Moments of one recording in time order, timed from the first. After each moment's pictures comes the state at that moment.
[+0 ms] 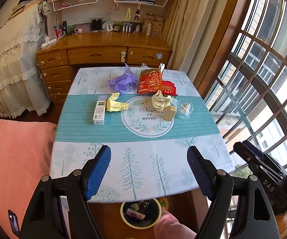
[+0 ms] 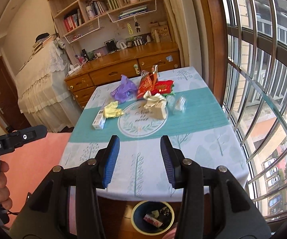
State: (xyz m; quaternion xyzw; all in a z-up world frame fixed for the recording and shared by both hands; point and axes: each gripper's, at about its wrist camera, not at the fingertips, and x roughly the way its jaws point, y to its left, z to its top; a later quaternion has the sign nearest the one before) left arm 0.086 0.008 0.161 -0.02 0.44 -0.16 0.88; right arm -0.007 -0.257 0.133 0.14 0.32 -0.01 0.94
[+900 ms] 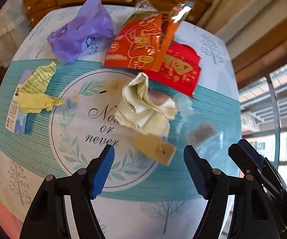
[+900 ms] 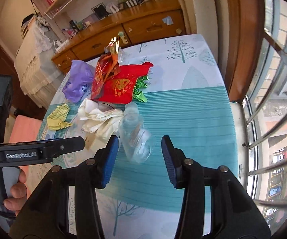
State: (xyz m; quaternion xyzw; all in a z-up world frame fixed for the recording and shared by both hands) left arm 0.378 -0.177 -0.060 -0.10 0.62 -0.05 0.77; right arm 0.326 -0.451 -0.041 0.15 0.47 0.09 0.87
